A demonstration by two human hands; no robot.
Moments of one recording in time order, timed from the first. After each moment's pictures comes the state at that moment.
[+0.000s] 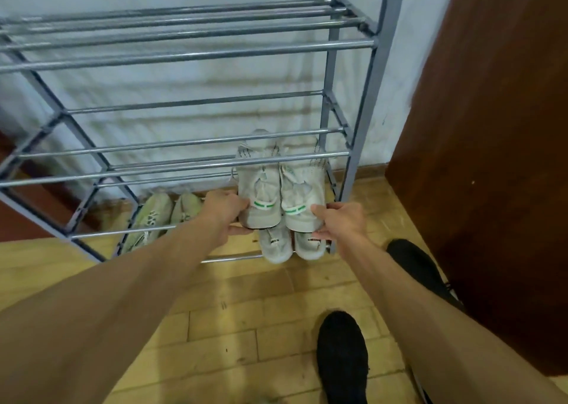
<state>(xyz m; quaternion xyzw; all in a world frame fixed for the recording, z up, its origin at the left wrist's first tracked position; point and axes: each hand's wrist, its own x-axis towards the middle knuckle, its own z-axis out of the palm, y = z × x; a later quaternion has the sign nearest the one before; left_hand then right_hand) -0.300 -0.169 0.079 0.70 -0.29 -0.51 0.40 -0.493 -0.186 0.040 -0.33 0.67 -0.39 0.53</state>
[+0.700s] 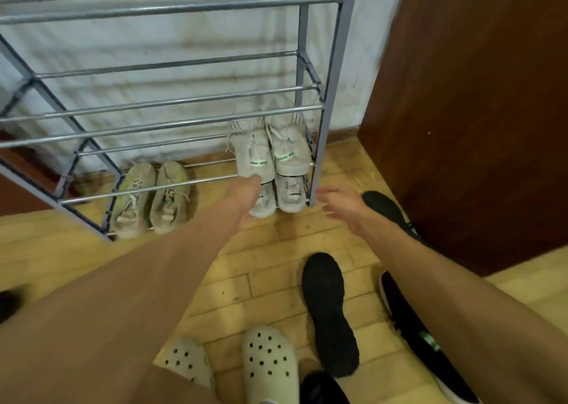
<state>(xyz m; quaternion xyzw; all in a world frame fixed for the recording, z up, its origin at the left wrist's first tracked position) -0.355 -0.092 0.089 0.71 -0.33 -0.54 0.31 -0.536 -0.108 0.040 -0.44 0.69 -0.25 0.51</state>
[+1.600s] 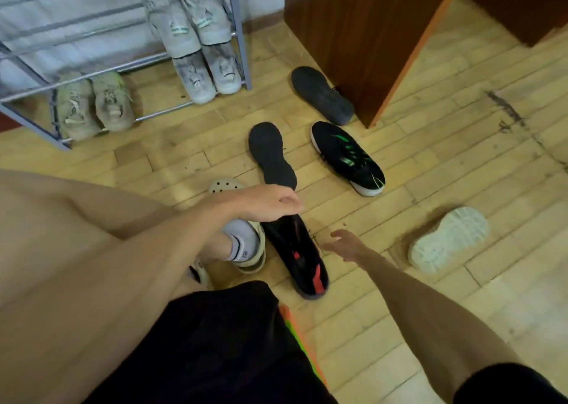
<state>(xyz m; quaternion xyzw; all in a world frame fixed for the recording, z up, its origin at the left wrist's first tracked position) -0.432 0.199 0.082 0.44 -0.73 -0.49 -0.19 -0.637 0.299 -0.092 -0.32 0.77 -0.01 0.56</state>
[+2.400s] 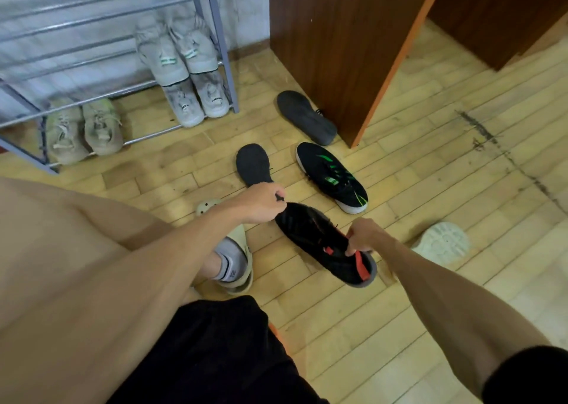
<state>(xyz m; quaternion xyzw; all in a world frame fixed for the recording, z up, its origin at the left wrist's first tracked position) -0.465 0.181 0.080 0.52 -0.74 -0.42 -0.08 -0.696 0.259 -0.011 -0.47 0.77 0.17 0.40</state>
